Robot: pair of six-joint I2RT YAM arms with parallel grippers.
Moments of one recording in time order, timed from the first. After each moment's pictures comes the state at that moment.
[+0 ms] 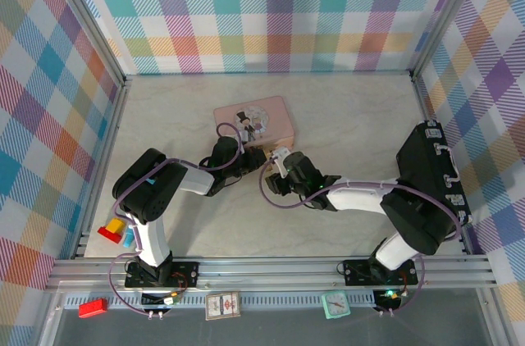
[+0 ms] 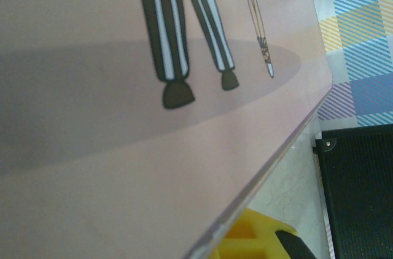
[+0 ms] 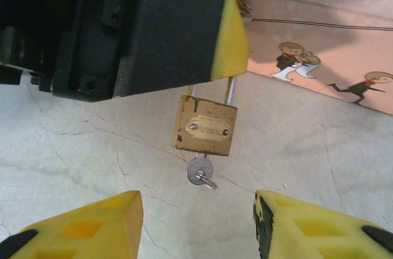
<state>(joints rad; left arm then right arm) -0.55 1.85 0.71 0.67 0.32 -0.94 0.84 1.56 0.67 0.21 0.08 0.14</state>
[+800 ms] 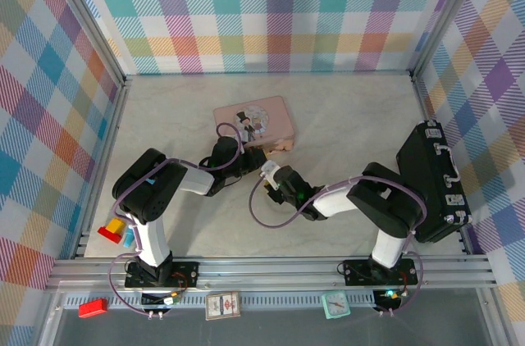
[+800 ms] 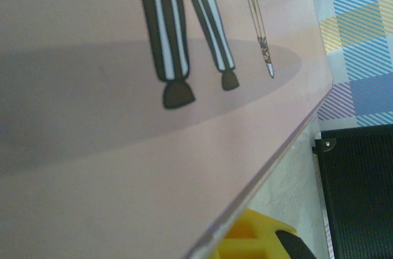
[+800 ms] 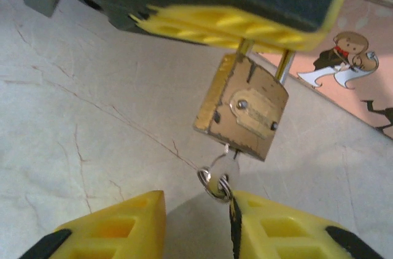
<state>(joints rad) -0.55 1.85 0.71 0.67 0.32 -0.94 0.92 1.77 0.62 0.48 0.27 -0.12</state>
